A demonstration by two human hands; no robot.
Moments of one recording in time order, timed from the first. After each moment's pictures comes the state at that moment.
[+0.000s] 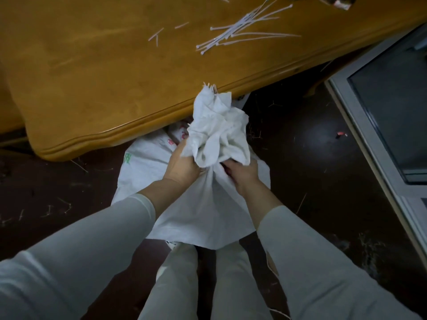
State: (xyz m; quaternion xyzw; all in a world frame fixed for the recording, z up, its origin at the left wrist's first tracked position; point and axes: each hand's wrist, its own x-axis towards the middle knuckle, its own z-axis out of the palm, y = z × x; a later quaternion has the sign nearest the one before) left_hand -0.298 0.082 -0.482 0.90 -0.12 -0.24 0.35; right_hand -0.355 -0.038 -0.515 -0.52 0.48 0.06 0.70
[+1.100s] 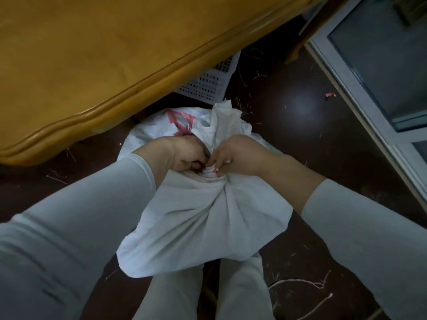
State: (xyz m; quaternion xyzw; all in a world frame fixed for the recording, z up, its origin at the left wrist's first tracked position) left_hand -0.268 0.112 -0.553 0.70 -0.03 -0.65 0.31; right_hand -0.358 -0.009 -0.536 -0.91 -0.03 0.25 0.34
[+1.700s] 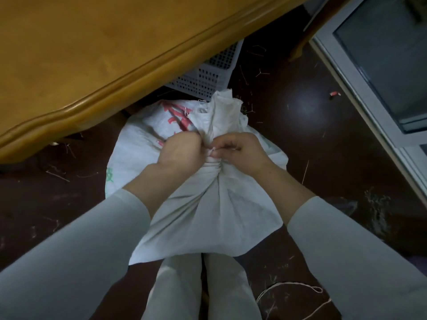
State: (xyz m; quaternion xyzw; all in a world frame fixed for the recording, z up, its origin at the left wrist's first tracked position) left_hand -0.294 0.103 -0.535 0.90 -0.32 -0.28 0.06; right_hand -0.378 -0.022 -0.563 -0.80 0.22 0.07 0.56
